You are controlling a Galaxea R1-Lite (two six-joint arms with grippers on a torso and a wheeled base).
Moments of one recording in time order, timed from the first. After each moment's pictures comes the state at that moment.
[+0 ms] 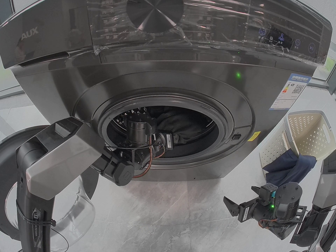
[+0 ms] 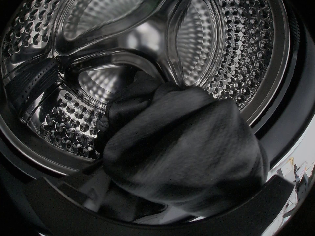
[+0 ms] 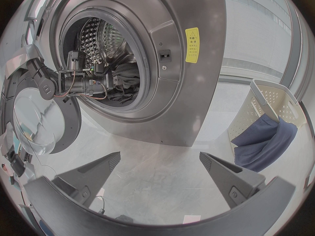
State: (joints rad) left arm -0.55 2.33 -1.27 -0.89 0.12 -0.20; right arm 0.74 1.95 -0.02 -1.54 -0.41 0.24
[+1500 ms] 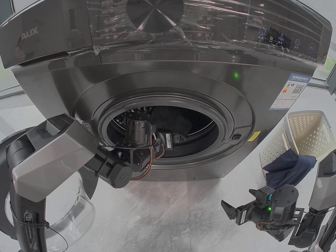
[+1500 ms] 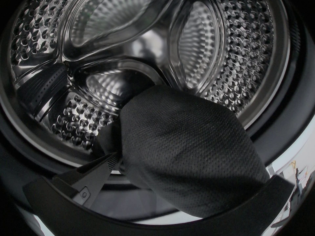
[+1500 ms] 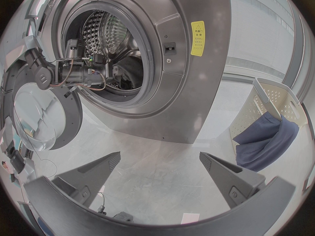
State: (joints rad) left arm -0.58 2.26 -1.21 -0.85 0.20 -0.23; right arm 0.76 1.98 -0.02 -1.54 -0.41 0.25
